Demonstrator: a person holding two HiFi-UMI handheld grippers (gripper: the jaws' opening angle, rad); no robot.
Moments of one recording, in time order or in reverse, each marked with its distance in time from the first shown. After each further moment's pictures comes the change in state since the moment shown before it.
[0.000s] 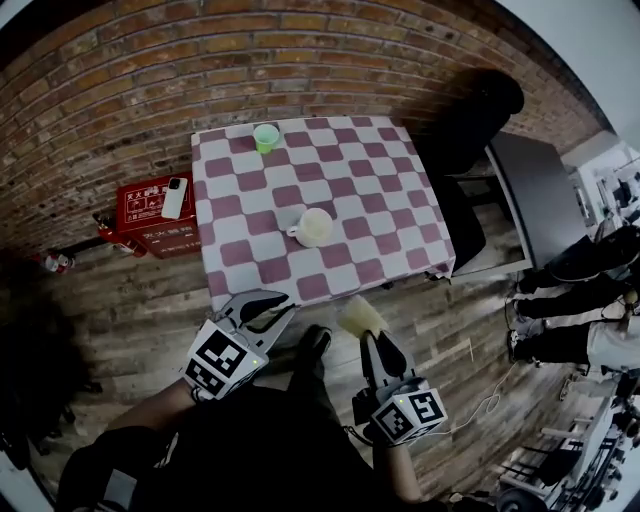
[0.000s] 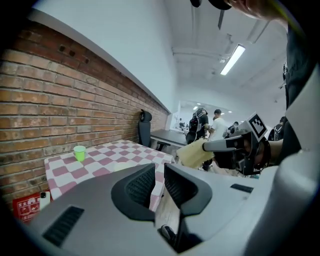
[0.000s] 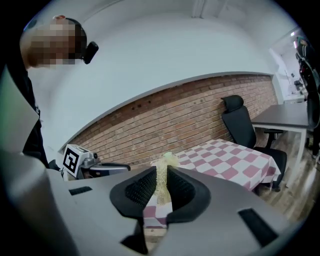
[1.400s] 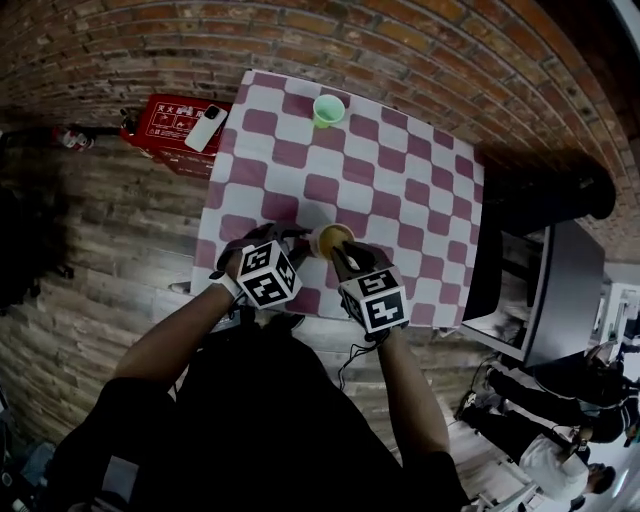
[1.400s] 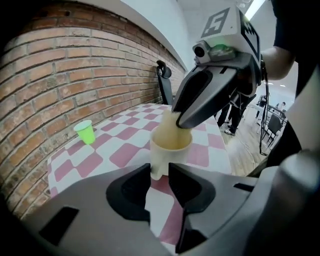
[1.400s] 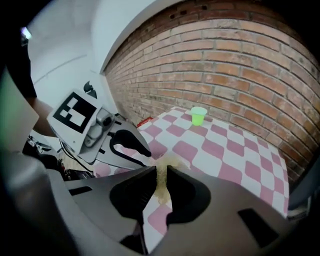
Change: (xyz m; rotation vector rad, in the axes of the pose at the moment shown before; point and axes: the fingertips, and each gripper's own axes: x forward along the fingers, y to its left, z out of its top) left arm 0.191 0.192 -0.108 0.087 0.407 0.249; right arm 0.310 -0.079 -0.062 -0.663 0.758 0.398
